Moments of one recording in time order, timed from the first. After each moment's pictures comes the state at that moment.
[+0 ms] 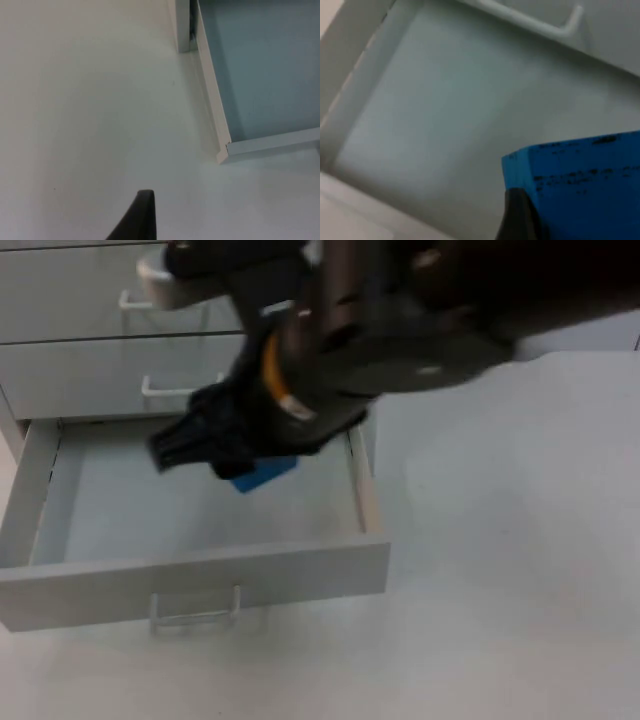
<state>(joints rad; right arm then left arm) 1.02 2.02 -1.44 -0.91 0.52 1.11 0.00 0.71 -0.48 0.03 0.67 0.01</state>
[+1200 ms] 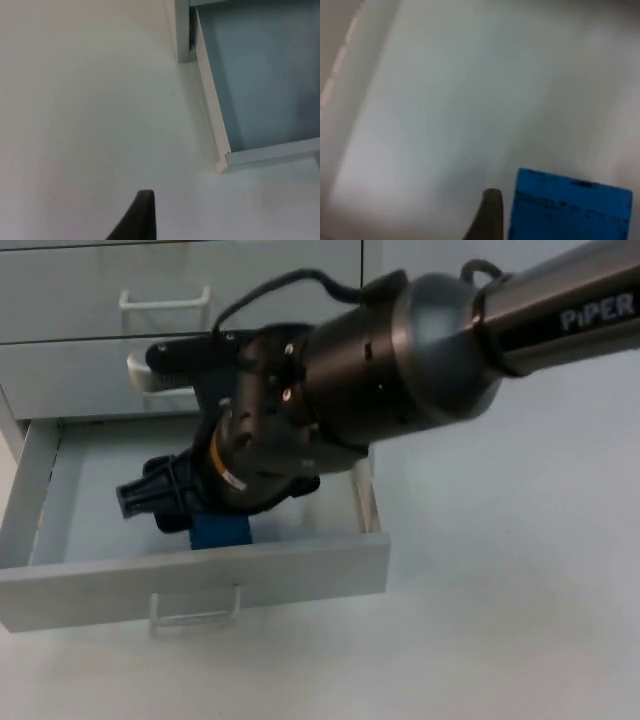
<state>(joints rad) 0.98 2.30 -1.64 -0.83 0.44 1.18 0.00 0.71 -0.48 0.02 0.65 0.01</state>
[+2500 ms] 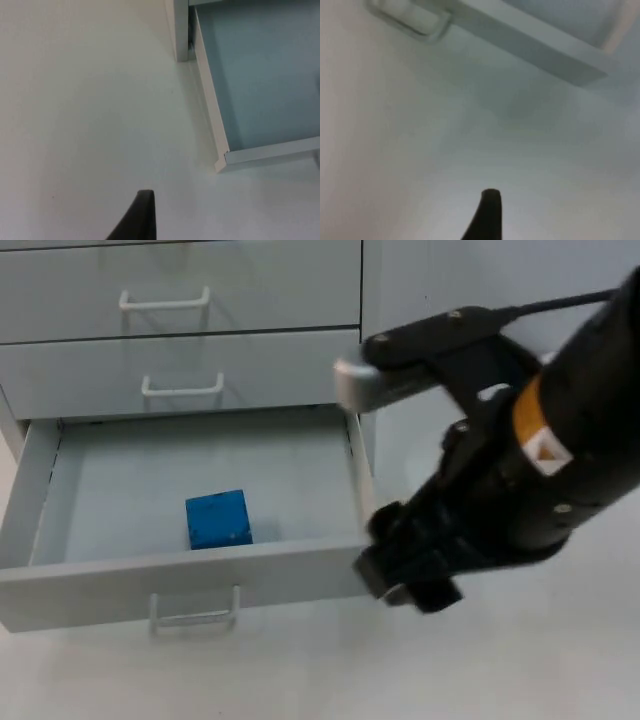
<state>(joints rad) 0.93 1.63 -0.96 -0.32 0.54 0.56 0.00 0.71 -0.48 0.02 0.65 0.01</state>
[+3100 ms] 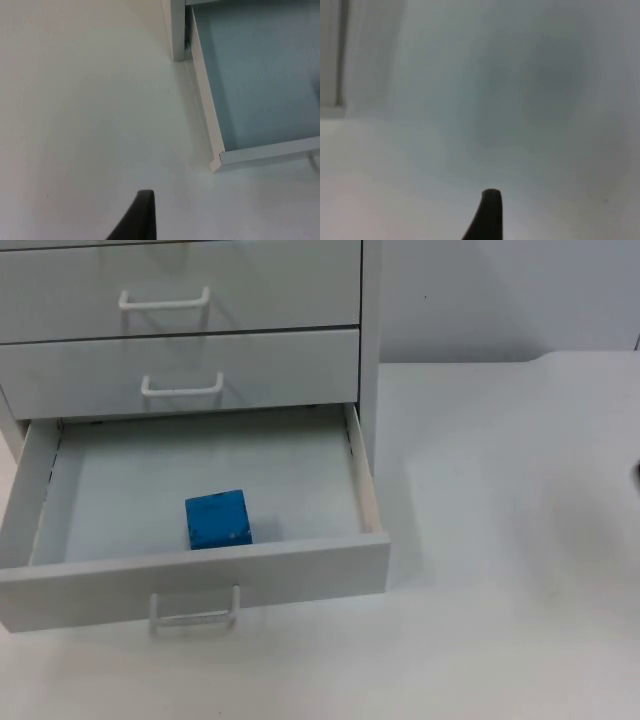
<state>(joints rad) 0.29 1.36 -0.78 -0.05 0.55 0.21 0.00 0.71 -0.48 0.00 0.65 0.01</state>
